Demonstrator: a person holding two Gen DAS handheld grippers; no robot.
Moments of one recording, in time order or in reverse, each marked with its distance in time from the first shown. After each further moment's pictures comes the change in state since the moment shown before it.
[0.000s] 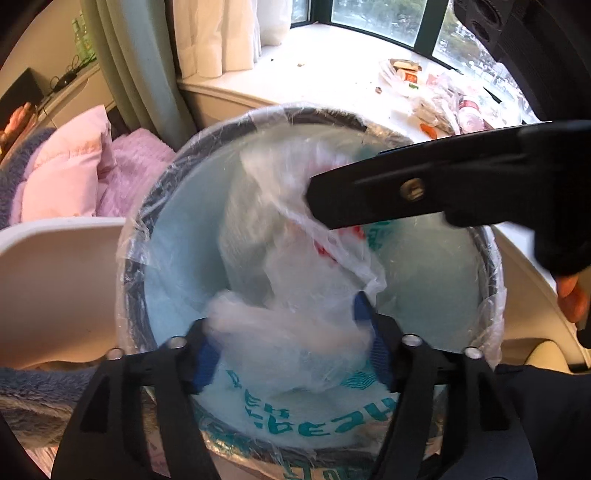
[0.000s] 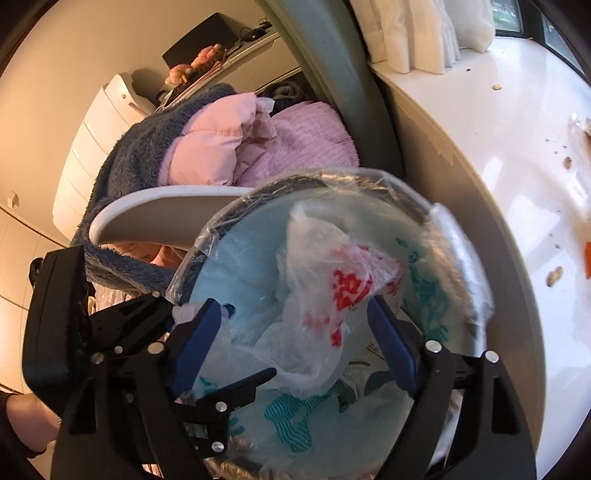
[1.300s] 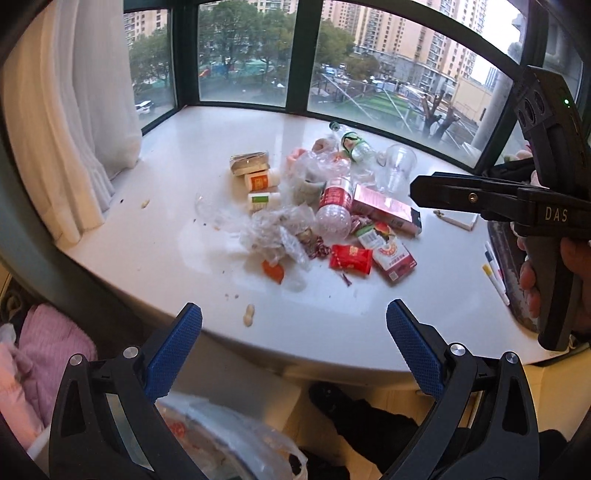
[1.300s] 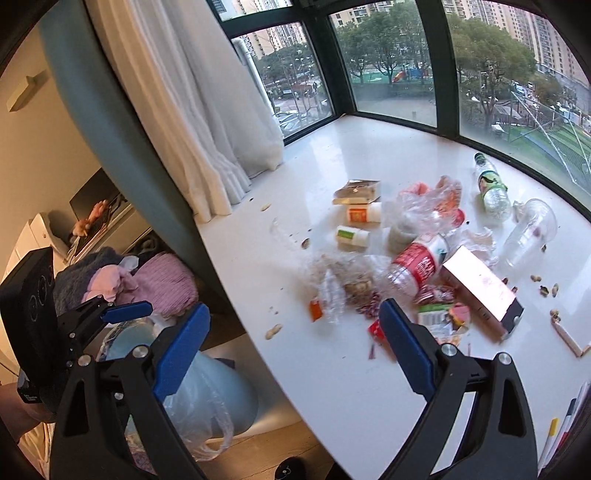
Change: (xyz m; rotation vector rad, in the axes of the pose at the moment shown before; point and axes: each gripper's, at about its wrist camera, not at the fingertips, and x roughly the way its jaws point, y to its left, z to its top) left arm -0.024 -0.187 0.173 0.274 -0.213 -0.268; right arm -0.249 -0.184 -0.058 0.248 -0.468 -0.378
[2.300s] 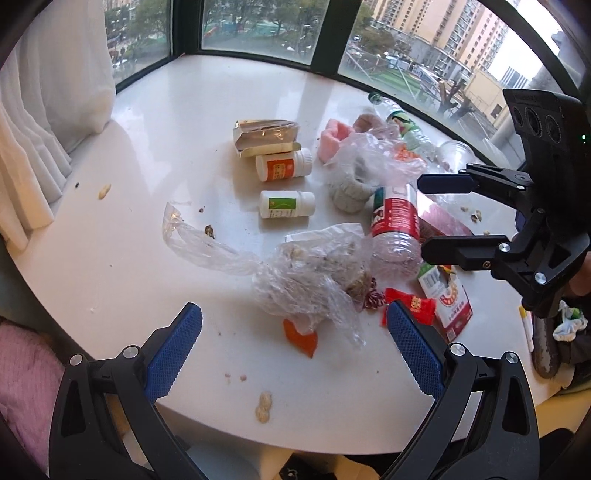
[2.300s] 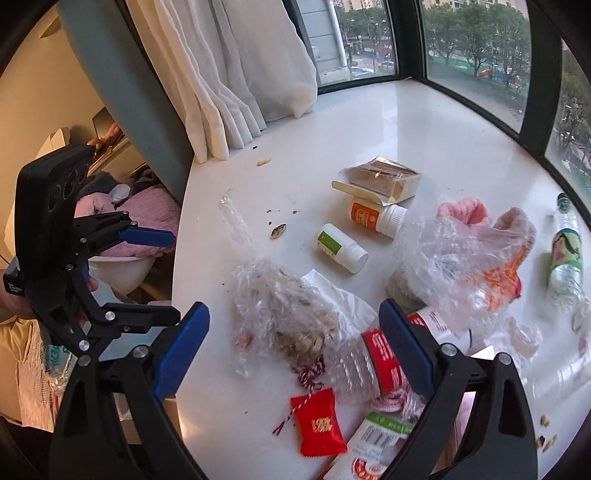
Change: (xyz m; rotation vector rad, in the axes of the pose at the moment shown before) left arm 0.166 0.067 0.070 -0.111 0.167 -0.050; right arm 0.163 -0.076 0.064 -0.295 0.259 0.177
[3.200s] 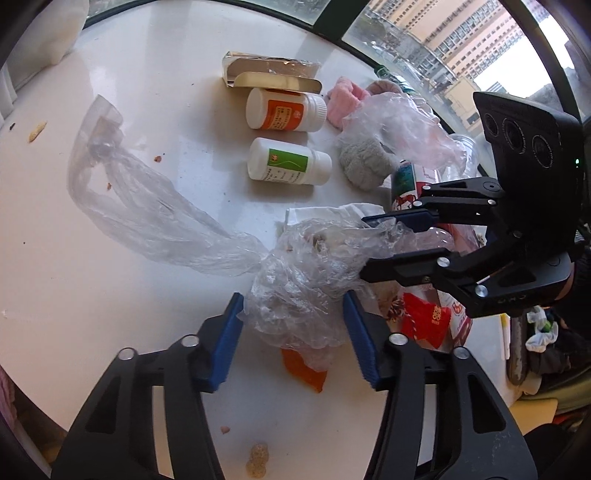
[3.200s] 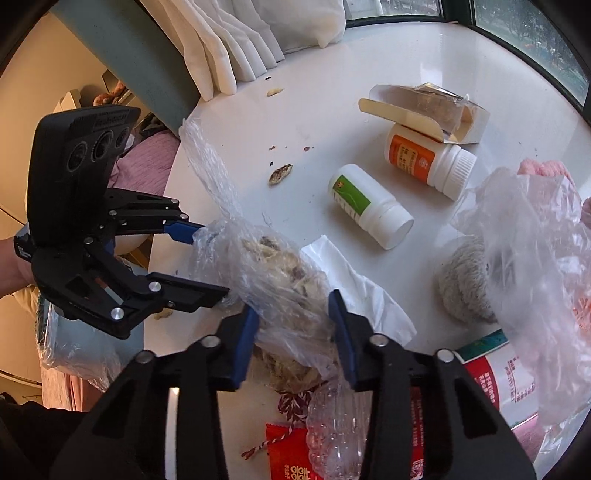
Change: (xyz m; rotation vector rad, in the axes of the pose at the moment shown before) left arm 0.082 0.034 -0.005 -0.086 0.108 -0.205; right arm 0.081 -0.019 -0.004 -0.047 0.206 0.127
